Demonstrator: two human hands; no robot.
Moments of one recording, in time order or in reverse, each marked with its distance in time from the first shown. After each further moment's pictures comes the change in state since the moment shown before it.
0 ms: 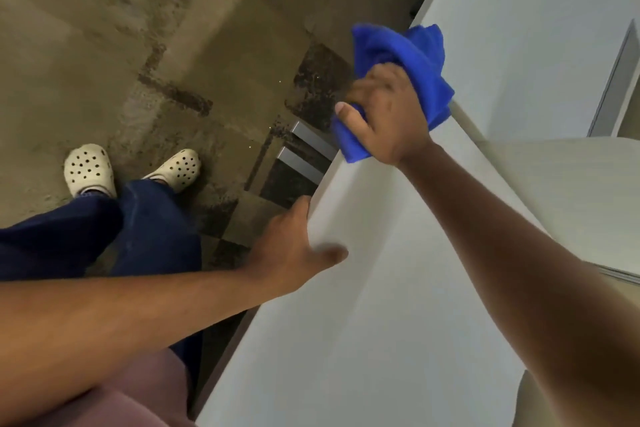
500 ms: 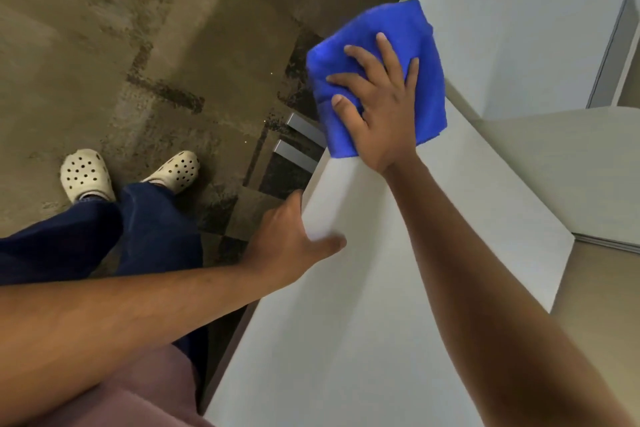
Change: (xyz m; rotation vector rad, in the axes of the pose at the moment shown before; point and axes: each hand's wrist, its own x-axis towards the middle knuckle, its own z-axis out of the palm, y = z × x) left_hand 0.003 -0.003 0.004 0.006 0.034 -0.036; right_hand -0.031 -0.009 0.032 0.159 0.207 0.244
